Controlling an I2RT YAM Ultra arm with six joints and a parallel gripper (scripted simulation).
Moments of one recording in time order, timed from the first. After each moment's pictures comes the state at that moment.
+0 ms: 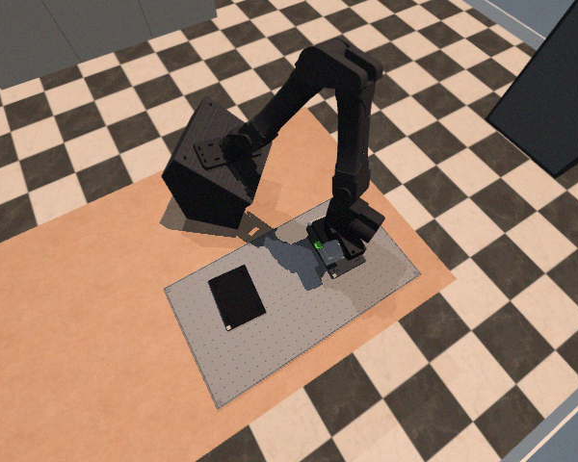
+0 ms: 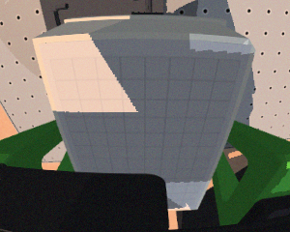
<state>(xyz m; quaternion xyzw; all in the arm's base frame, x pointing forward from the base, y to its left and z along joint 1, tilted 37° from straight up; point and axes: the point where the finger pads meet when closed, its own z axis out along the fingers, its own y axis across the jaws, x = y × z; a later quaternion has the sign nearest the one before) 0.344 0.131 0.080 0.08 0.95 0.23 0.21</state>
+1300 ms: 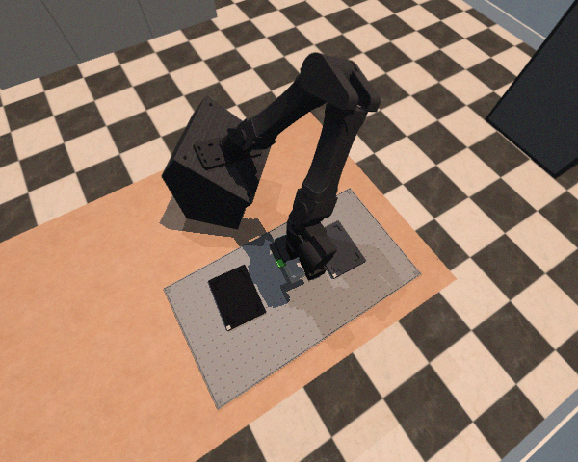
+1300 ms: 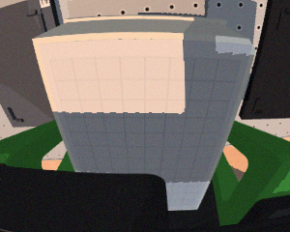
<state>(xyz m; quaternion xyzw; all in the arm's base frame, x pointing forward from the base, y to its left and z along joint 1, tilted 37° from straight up) 0.343 0.033 0.031 0.08 0.95 0.23 0.21</state>
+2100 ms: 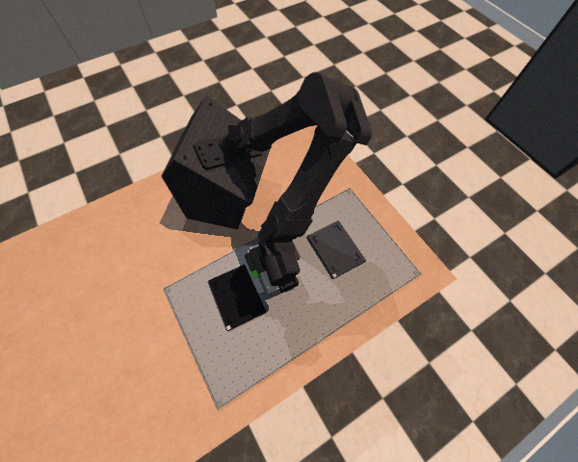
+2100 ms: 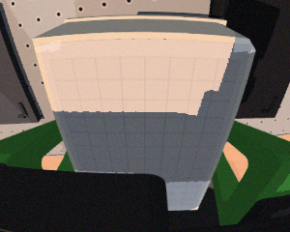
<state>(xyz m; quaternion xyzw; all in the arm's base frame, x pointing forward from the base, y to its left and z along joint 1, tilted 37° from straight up) 0.339 -0.026 -0.005 0.08 0.95 0.23 0.21</state>
